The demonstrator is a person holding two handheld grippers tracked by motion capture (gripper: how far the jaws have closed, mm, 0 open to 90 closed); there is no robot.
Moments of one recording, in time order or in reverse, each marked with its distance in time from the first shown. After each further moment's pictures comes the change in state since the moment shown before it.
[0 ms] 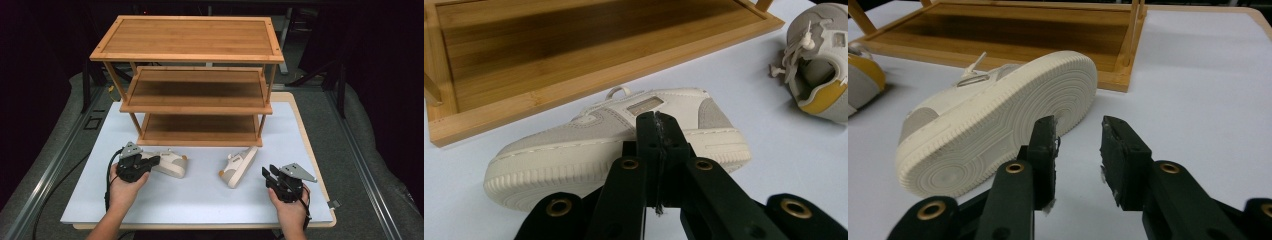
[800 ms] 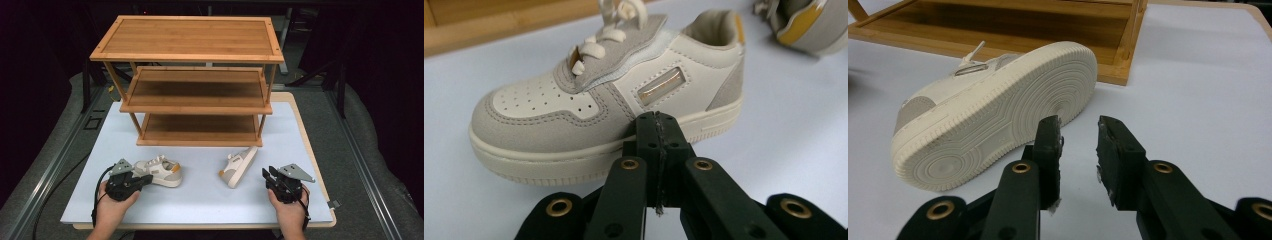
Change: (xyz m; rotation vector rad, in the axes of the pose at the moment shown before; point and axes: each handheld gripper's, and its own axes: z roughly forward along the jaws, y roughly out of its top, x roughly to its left) left arm -0.005 -0.044 -0.028 0.105 -0.044 -0.018; right arm 0.003 -0.001 0.000 0.030 -0.025 -0.017
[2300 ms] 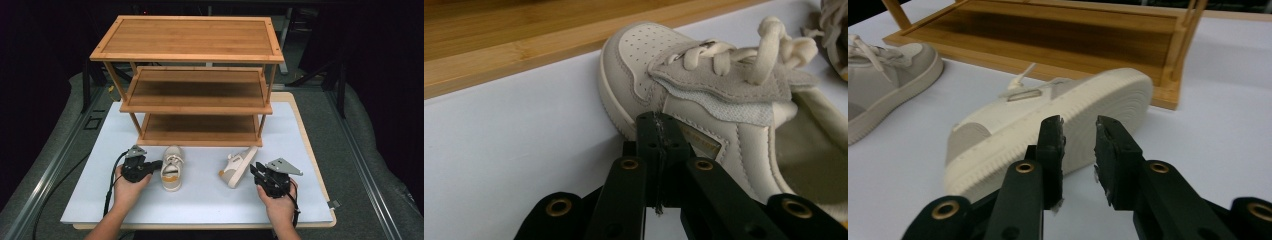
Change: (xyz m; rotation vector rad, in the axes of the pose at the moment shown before) left arm 0.025 0.029 0.057 -0.021 0.002 -0.021; right arm 0.024 0.017 0.016 -0.006 0.088 -0.029
